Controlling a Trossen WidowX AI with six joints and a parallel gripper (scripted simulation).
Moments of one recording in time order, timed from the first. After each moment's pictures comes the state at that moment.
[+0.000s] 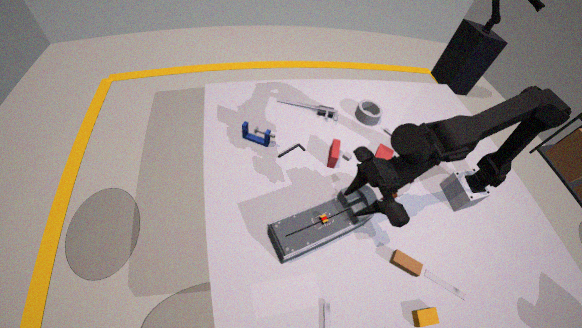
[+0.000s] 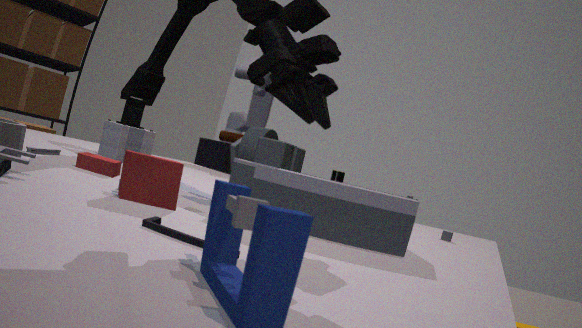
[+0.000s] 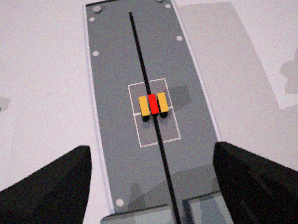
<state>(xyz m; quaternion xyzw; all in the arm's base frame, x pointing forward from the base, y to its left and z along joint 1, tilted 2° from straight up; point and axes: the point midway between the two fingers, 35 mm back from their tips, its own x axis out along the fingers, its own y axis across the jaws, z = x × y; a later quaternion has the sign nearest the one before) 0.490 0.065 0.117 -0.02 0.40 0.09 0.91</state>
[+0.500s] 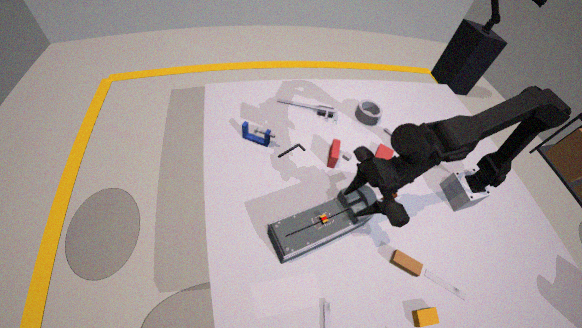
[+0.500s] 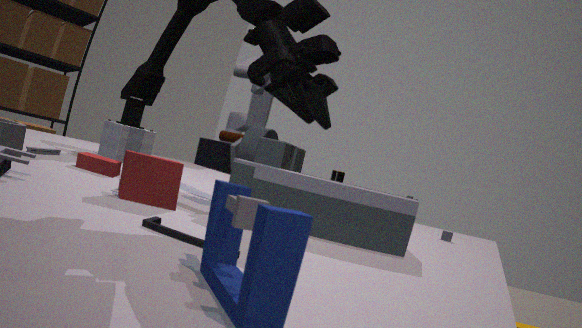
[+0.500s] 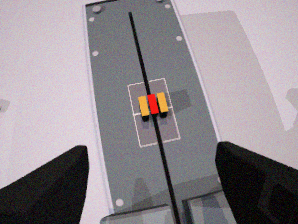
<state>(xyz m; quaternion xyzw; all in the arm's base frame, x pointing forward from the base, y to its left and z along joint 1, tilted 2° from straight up) 0.490 0.065 0.117 -0.02 0.40 0.09 0.91</state>
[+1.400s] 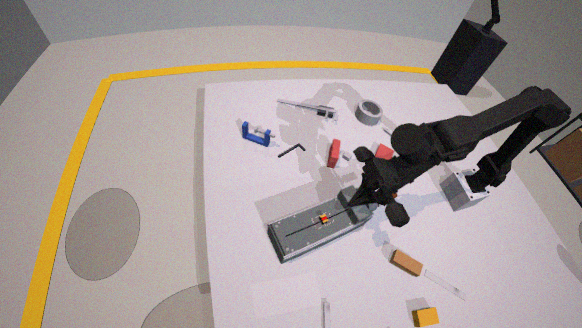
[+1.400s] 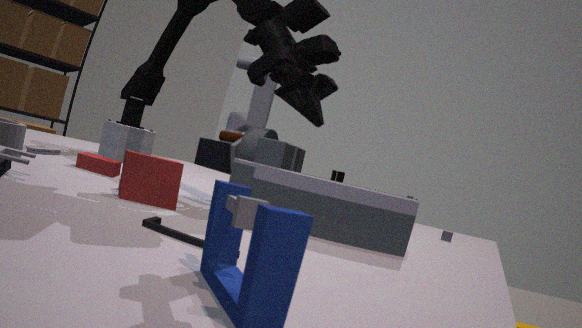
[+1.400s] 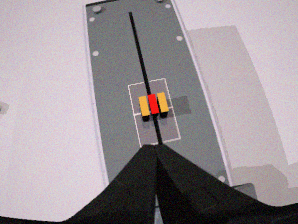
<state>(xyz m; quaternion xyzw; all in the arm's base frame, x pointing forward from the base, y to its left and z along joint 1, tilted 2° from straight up) 0.490 0.065 0.117 -0.02 0.40 0.09 0.91</state>
